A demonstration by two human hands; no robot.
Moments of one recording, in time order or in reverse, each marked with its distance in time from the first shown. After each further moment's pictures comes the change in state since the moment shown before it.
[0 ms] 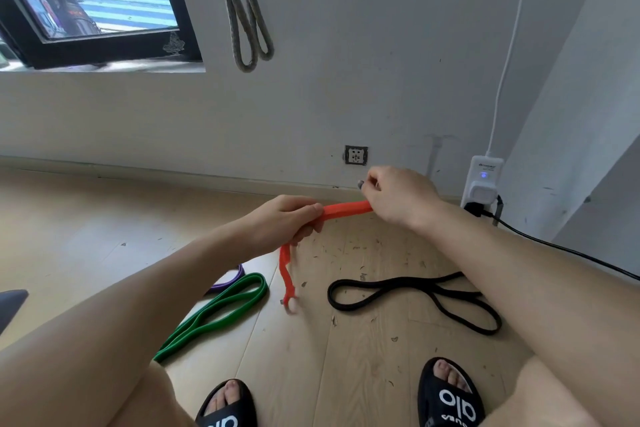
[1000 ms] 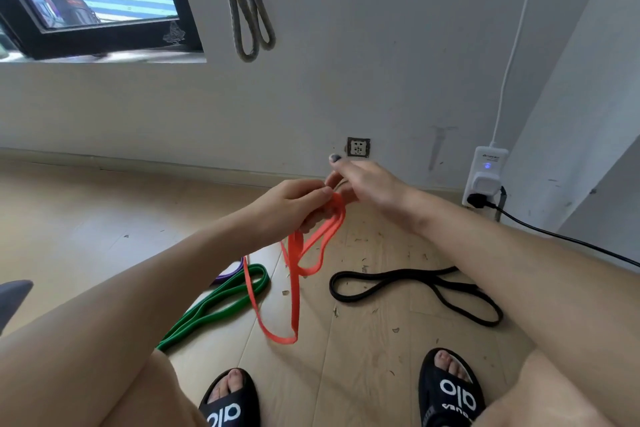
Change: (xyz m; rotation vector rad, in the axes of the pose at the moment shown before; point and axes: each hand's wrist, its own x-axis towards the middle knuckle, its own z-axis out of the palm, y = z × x) left_hand -0.003 0.007 0.006 -0.097 0.040 0.082; right_hand -0.010 -0.035 0.005 0.818 -0.250 -0.094
